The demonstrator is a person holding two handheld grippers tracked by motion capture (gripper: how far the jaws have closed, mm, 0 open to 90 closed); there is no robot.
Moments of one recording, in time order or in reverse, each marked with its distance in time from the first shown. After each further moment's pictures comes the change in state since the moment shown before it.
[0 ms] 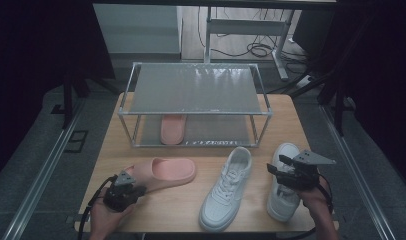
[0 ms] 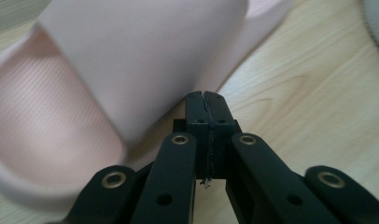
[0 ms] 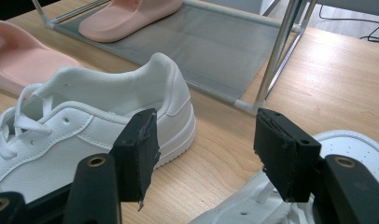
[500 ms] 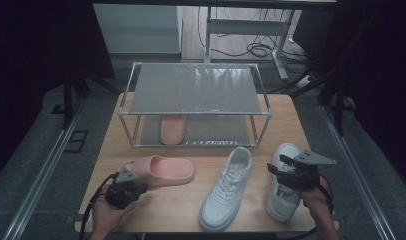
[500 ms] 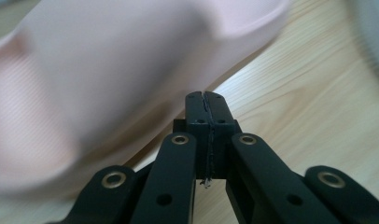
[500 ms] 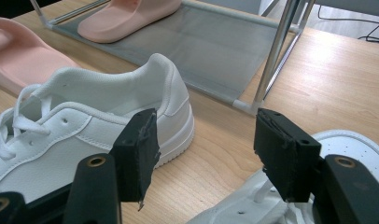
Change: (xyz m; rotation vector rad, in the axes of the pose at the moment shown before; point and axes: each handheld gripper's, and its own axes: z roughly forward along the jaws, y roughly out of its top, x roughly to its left) left arm -0.019 0.021 0.000 -0.043 -0.040 0.048; right arm 0.000 0.000 -0.001 -0.002 -0.003 0.000
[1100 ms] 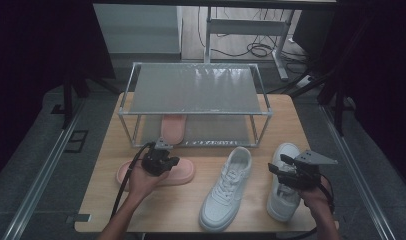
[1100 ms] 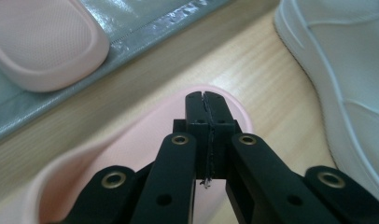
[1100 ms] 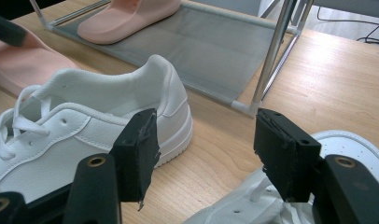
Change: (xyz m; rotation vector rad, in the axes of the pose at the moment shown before) left arm -0.007 0.101 0.061 0.015 -0.028 0.046; right arm -0.002 0.000 -0.002 -0.004 0.000 -0.001
